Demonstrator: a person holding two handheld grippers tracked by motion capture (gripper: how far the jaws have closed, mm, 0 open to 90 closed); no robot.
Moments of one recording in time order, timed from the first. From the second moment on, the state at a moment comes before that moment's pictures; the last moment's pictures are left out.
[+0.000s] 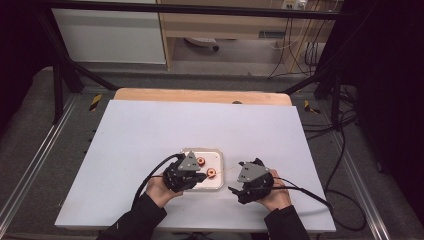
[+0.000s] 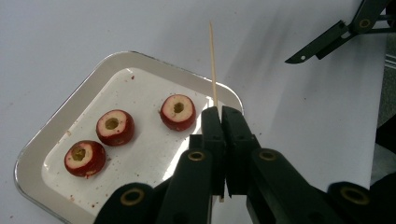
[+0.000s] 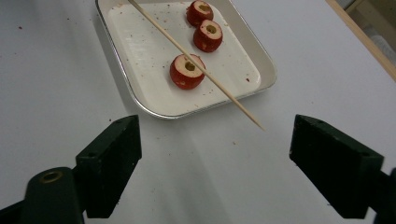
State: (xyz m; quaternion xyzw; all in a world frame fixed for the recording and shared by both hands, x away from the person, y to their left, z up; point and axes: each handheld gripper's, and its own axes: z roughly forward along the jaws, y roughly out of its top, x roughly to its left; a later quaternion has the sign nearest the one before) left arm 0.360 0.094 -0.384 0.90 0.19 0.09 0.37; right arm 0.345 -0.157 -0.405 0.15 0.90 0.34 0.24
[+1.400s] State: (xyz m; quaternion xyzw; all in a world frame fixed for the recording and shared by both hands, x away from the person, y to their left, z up) left arm 0.356 0.047 -0.388 0.93 0.14 0.07 0.33; right arm 0.335 -0.141 -0.418 -0.09 0.92 0.20 0.31
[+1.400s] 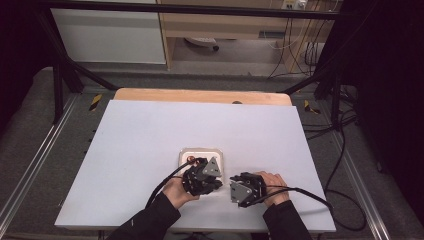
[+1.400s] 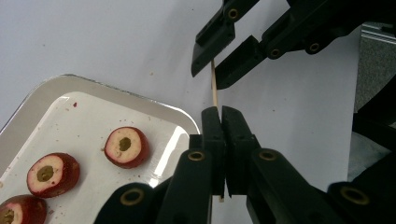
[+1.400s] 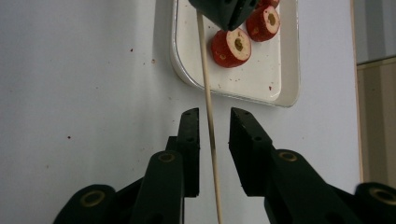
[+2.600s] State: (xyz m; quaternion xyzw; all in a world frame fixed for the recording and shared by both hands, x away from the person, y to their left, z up) left arm 0.368 0.030 -0.396 0.96 0.16 0.04 0.22; right arm 0.328 -0.122 -0.418 -0.19 0.91 0.09 0.37
